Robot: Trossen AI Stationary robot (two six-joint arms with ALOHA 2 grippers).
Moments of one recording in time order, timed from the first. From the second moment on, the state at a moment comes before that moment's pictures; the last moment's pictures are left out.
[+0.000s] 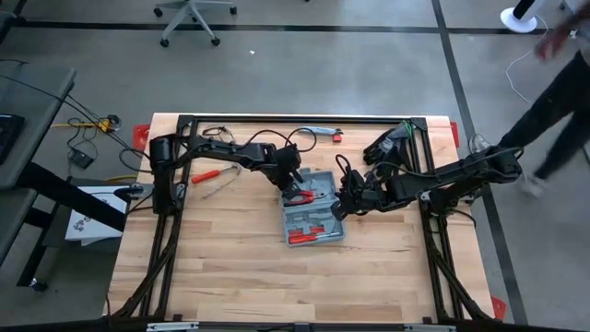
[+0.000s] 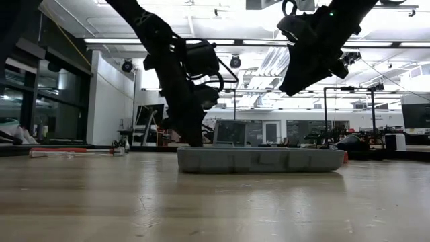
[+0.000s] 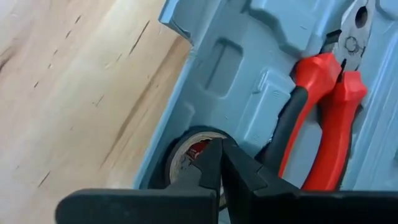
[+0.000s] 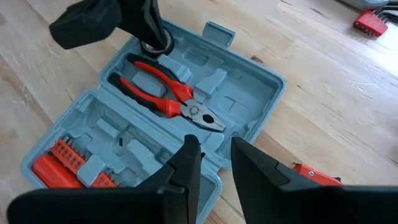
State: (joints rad) left arm 0.25 1.91 1.19 -0.46 0.09 -0.37; right arm 0.20 1.41 0.93 -0.56 0.50 0.88
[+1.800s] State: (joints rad) left arm 0.24 1.82 1.15 -0.50 0.08 -0.40; right arm 0.20 1.41 0.93 -0.56 0.51 0.89
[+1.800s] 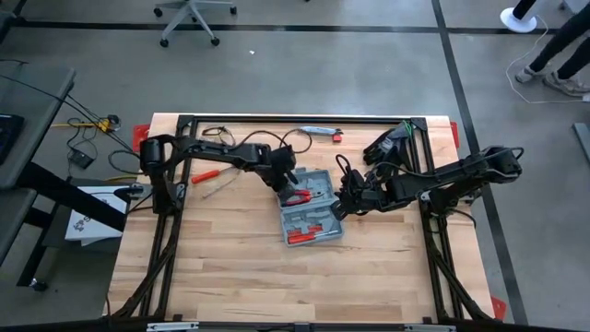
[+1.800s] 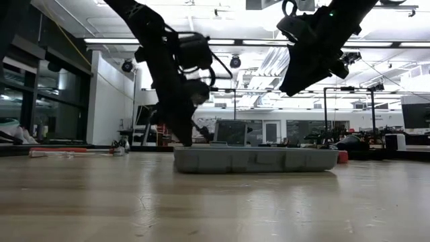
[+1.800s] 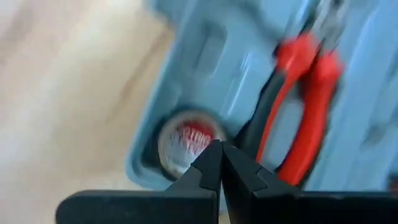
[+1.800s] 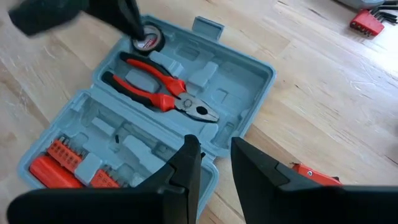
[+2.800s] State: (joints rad) left arm 0.26 1.70 1.17 -0.58 0.02 -0.36; right arm 0.20 1.41 0.93 -0.58 0.50 0.89
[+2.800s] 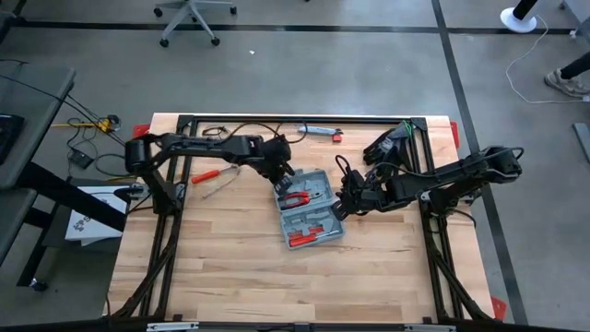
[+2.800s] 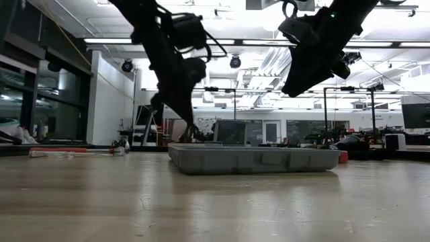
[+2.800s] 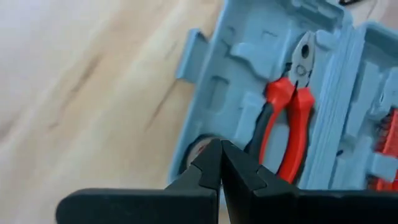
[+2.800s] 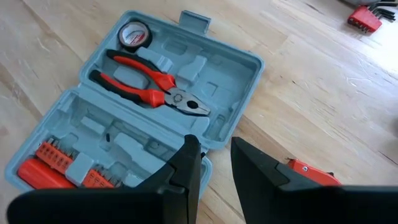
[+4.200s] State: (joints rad) left arm 0.70 1.38 0.73 -0.81 -0.10 -0.16; right arm 0.20 1.41 0.93 -0.59 0.51 0.85
